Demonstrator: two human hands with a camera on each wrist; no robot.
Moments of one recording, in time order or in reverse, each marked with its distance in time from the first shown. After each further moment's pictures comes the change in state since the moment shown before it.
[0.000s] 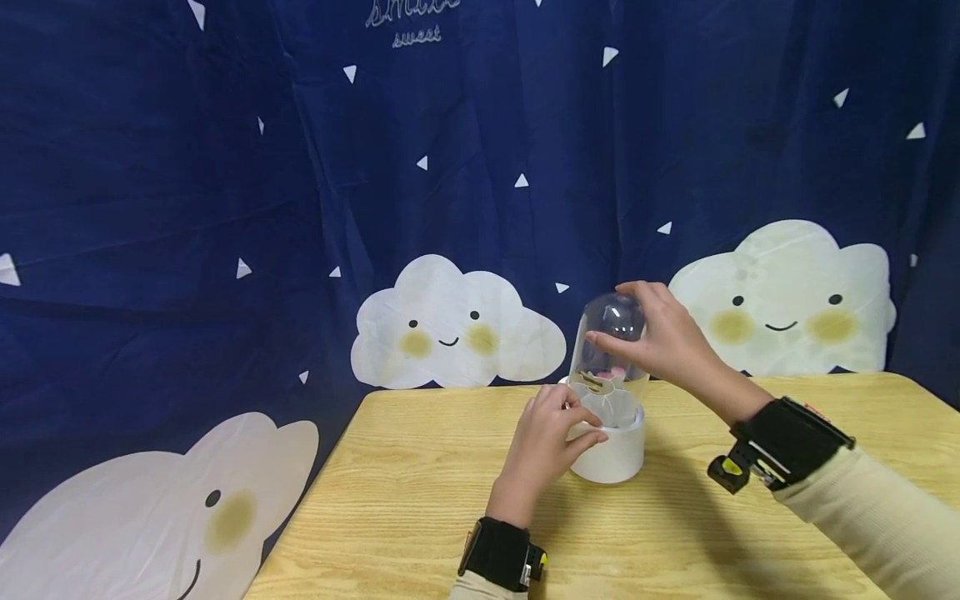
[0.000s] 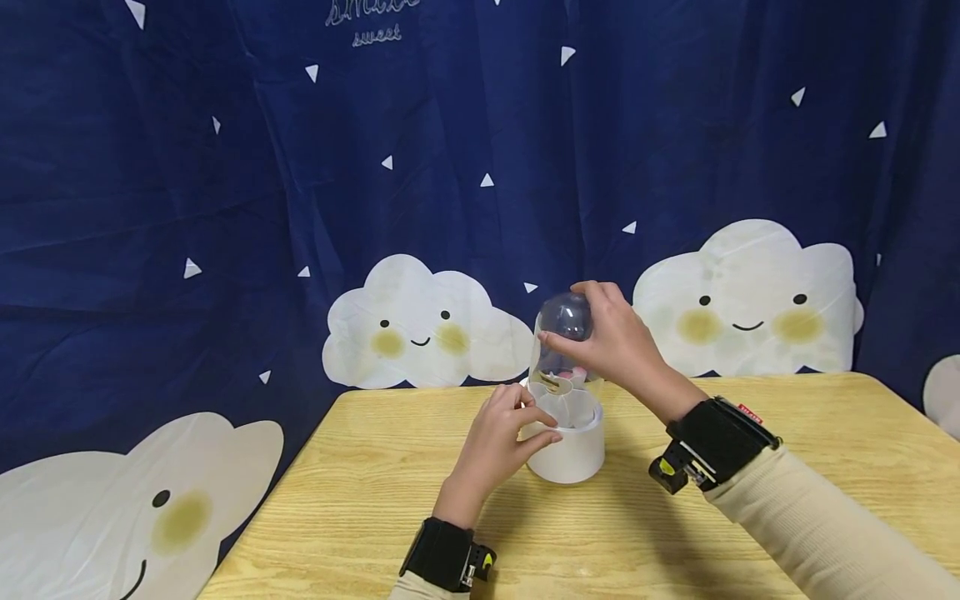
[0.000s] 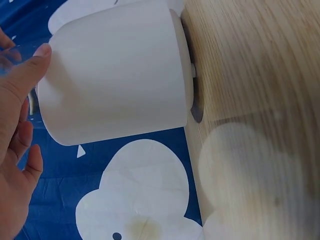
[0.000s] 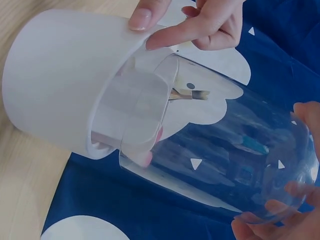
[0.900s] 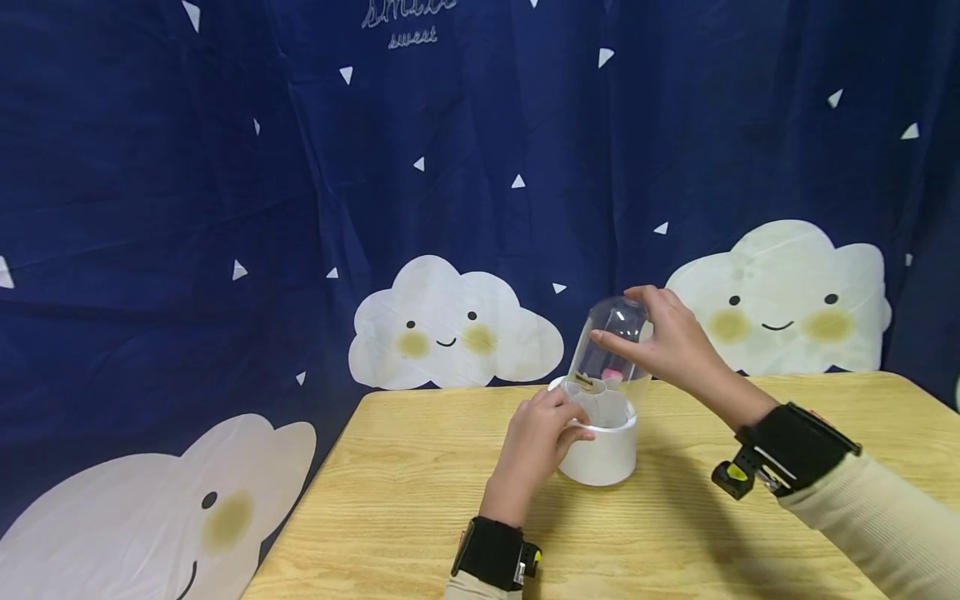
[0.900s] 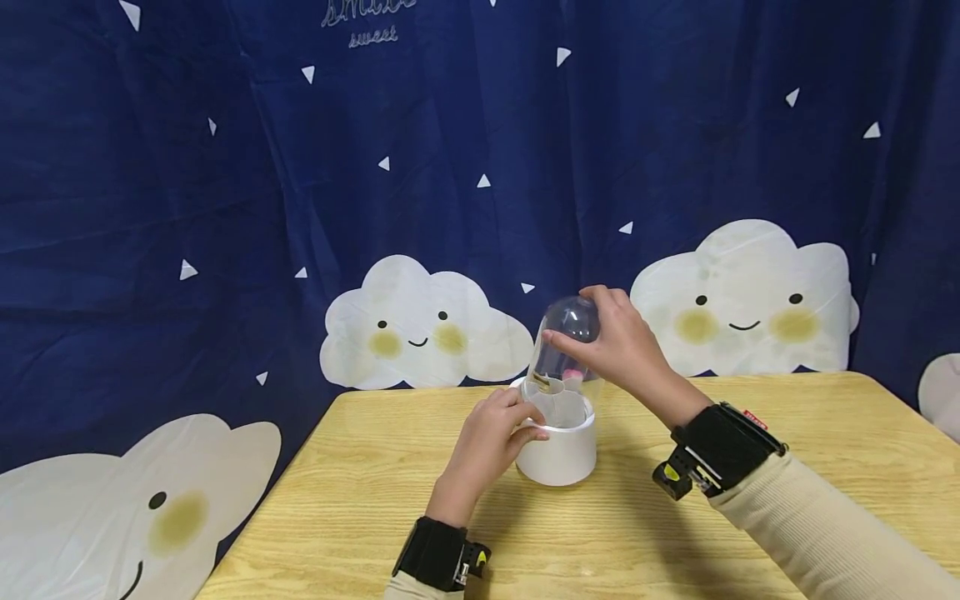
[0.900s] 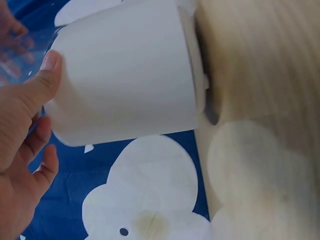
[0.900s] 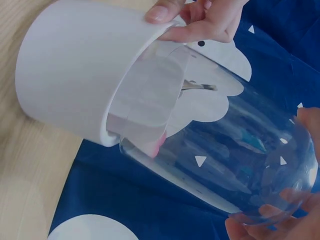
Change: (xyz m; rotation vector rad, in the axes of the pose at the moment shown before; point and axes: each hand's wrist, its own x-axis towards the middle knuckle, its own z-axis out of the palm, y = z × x) left_hand 0.001 0.001 -0.009 0.011 -0.070 -0.041; right_hand -0.006 0.007 -0.004 0.027 -0.017 0.075
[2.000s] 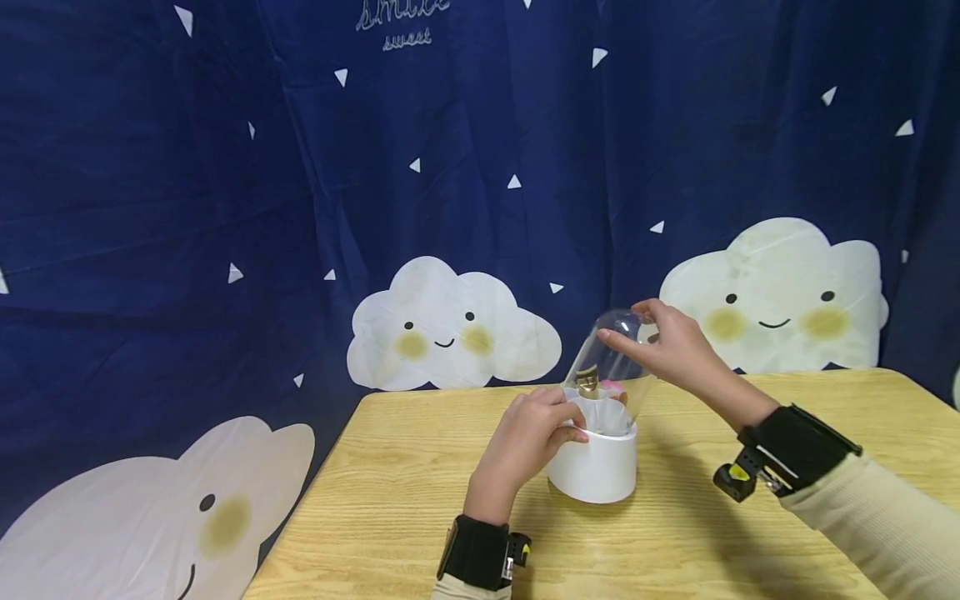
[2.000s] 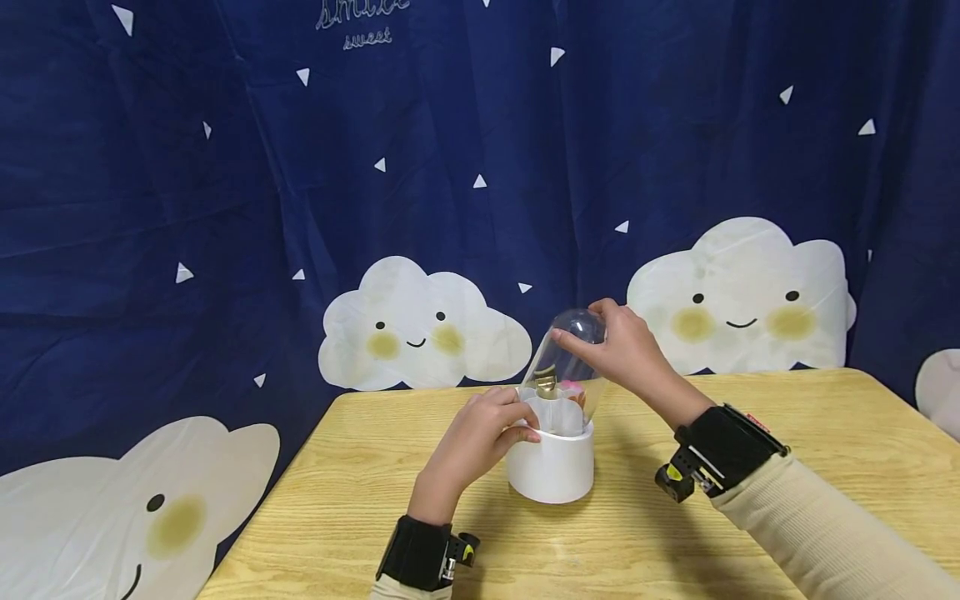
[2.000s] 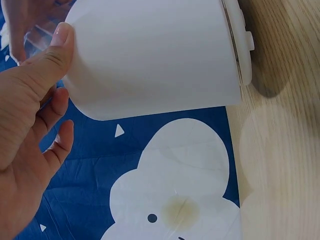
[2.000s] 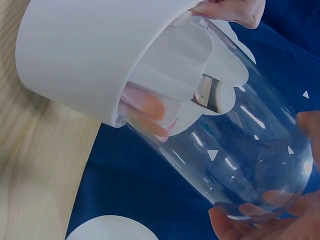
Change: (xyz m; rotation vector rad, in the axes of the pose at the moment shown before) left_hand 0.005 -0.001 -0.026 0.034 -0.073 0.113; right_hand -0.001 0.014 -0.001 0.008 -0.145 0.172
